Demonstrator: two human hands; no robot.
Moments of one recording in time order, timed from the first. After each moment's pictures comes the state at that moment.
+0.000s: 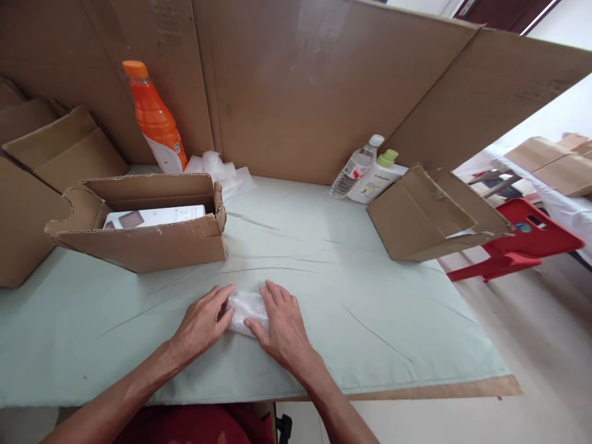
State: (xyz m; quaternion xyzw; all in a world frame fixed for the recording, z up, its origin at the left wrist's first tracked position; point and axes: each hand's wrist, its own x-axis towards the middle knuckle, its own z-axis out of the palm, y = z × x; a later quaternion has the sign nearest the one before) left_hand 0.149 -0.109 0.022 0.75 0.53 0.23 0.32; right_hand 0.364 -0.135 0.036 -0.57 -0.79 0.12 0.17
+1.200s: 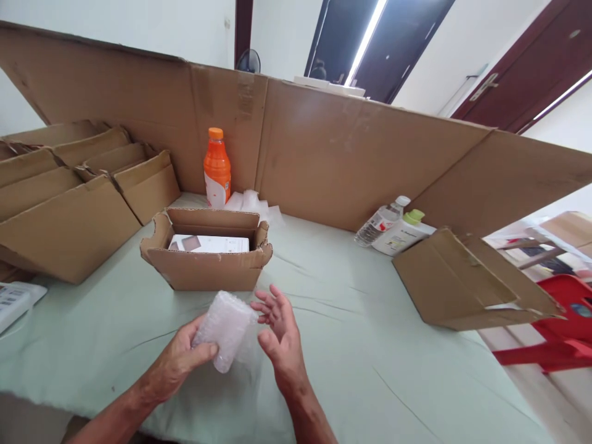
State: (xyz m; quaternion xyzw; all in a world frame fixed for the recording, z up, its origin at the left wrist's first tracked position) left_hand 0.091 -0.126 0.058 0.45 0.42 0.41 0.66; right_hand 0.287 -0.102 0.073 -0.43 -0.54 0.53 0.49
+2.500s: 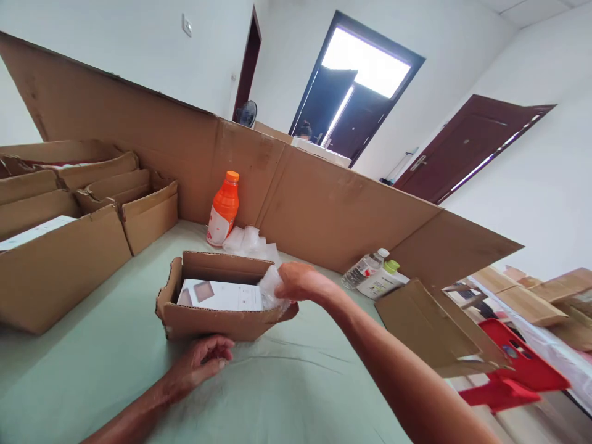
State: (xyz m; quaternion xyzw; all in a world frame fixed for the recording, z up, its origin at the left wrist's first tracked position) left_hand 0.060 -0.039 0.006 0.55 0.40 0.38 0.62; right_hand 0.228 0.073 0.251 -0.60 -0.76 0.05 -0.24
